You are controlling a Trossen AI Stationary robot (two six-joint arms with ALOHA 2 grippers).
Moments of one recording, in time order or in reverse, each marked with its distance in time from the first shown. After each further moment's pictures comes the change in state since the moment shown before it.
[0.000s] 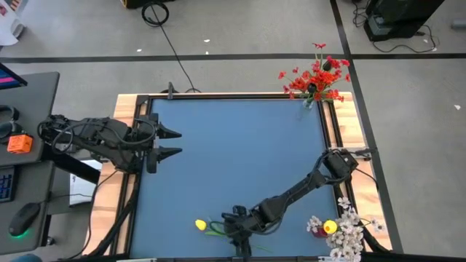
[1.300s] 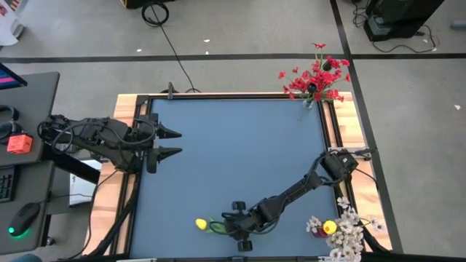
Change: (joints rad) left arm 0.000 0.000 0.000 0.001 0.000 0.000; right arm 0.001 0.041 -0.015 -0.041 0.100 -0.165
